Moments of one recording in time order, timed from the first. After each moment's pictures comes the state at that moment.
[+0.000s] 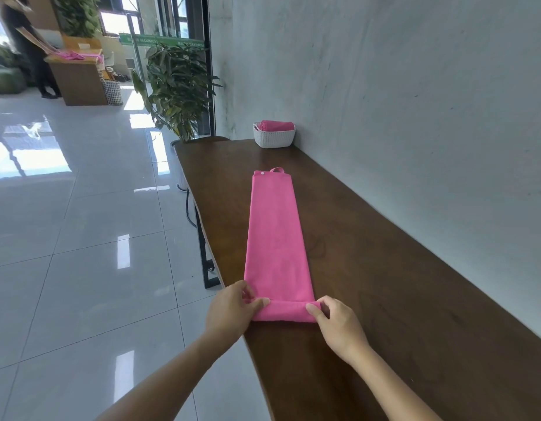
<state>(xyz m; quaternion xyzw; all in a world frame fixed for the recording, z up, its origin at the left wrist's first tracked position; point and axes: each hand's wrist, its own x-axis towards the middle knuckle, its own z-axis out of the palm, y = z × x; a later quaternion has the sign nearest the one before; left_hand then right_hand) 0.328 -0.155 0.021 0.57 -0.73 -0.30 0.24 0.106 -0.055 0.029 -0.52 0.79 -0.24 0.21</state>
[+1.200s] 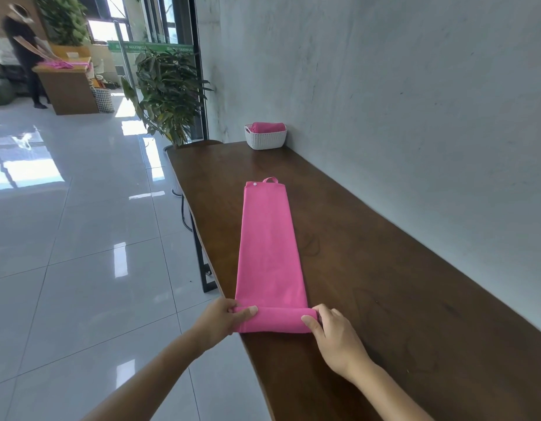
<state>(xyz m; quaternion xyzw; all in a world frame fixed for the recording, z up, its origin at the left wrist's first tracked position) 0.357 -0.151 0.028 0.51 -0.70 -0.48 0.12 0.113 -0.029 0.020 -0.58 0.78 -0.19 0.17</state>
